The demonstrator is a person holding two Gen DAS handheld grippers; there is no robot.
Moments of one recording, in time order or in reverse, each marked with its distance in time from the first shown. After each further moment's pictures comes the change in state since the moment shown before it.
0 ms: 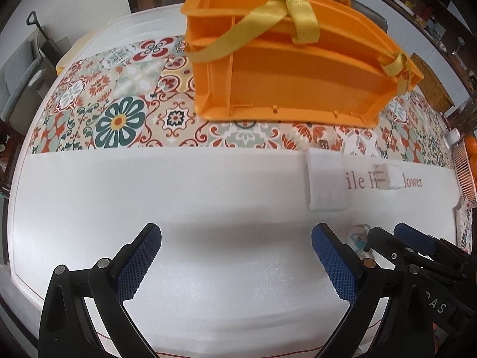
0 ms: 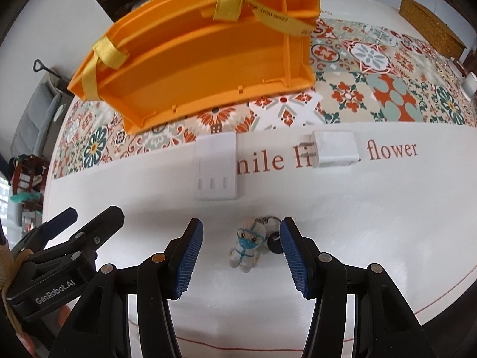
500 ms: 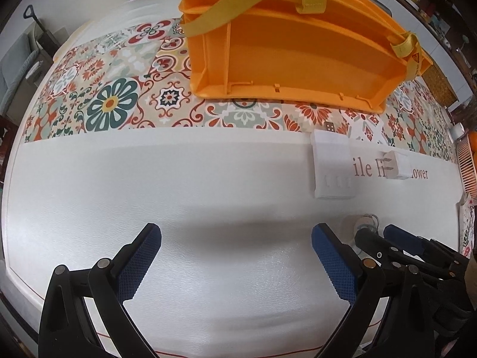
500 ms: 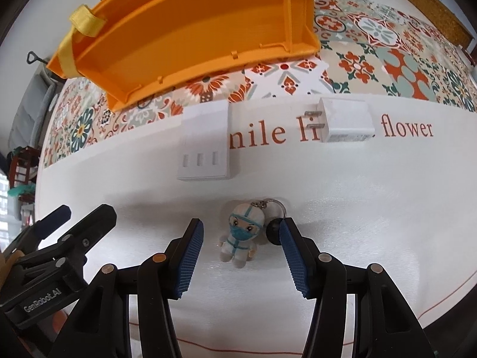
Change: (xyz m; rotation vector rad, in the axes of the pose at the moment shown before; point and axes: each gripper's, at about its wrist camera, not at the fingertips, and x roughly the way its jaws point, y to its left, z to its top) left arm 0.018 -0.002 -0.006 -0.007 0.056 -0.006; right arm 0.036 -0.005 -0.006 0.010 0.089 -0.007
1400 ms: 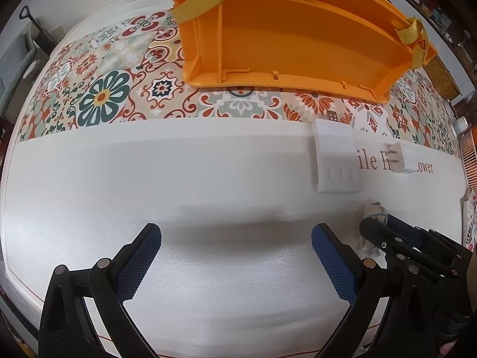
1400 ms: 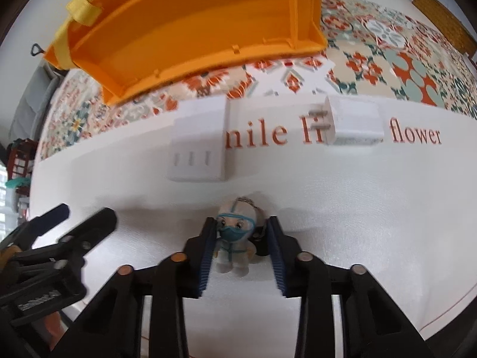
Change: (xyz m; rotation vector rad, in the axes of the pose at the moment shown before) left arm 0.014 -0.004 0.000 0.014 0.033 0.005; right arm 0.009 0.000 0.004 -0.059 -0.031 0.008
